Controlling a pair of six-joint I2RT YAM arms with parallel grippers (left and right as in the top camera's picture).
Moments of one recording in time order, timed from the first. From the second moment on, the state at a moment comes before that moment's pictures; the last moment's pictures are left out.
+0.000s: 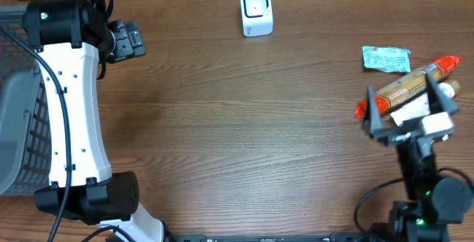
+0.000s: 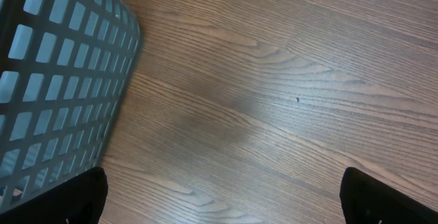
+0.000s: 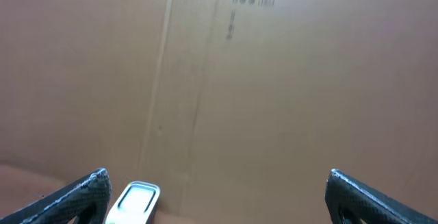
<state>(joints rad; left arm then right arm) 0.08 1.82 2.19 -1.54 -0.20 -0.26 -0.06 0.48 0.26 0.59 -0.29 -0.07</state>
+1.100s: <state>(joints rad) 0.08 1.82 2.19 -1.54 -0.20 -0.26 0.05 0.01 0.02 -0.01 -0.25 -0.08</state>
